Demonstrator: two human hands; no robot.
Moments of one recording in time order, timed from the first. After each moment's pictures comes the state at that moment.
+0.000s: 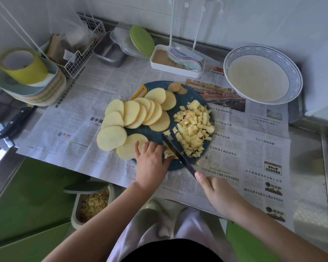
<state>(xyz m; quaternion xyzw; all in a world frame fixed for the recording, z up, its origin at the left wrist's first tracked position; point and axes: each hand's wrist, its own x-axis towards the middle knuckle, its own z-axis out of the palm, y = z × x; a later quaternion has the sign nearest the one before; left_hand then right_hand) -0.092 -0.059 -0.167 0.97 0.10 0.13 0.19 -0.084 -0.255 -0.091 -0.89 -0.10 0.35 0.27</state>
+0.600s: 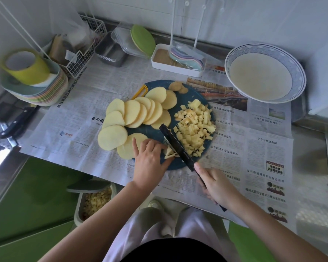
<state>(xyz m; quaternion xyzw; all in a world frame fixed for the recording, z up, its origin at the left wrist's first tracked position) -0.093 -0.052 -0.166 0.97 0.08 0.14 0.20 -0.071 -0.253 -0.113 -0.83 -0.08 0.36 0.41</state>
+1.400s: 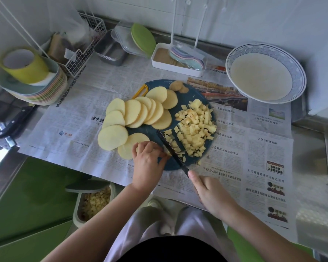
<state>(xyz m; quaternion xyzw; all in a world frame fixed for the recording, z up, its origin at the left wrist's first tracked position) -0.094 -0.045 -0.174 0.94 0.07 0.19 0.27 -0.092 -0.238 -0.108 -0.87 -0.09 0.33 0.36</state>
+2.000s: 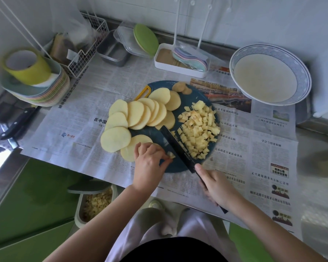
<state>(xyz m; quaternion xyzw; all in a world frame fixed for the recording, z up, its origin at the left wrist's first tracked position) -0.095 -0.036 -0.178 0.94 0.05 0.19 0.27 -0.070 -0.242 -0.115 -0.84 -0.07 0.36 0.39</state>
